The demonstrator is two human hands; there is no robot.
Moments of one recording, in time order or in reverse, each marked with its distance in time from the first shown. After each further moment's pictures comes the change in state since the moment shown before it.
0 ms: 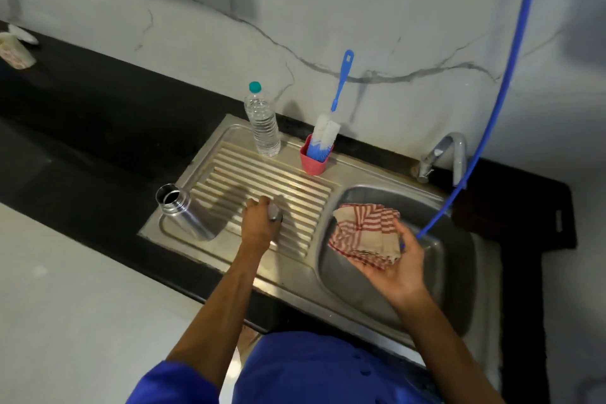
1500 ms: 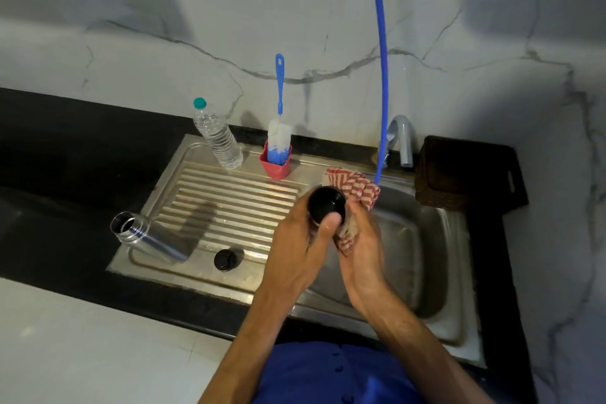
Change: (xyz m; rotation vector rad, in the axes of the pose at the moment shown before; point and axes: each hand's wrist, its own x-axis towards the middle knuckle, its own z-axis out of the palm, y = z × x) left_hand -0.157 0.176 -0.047 -0.464 -0.084 0.598; right_hand -0.068 0.000 0.041 -0.252 0.034 -0.460
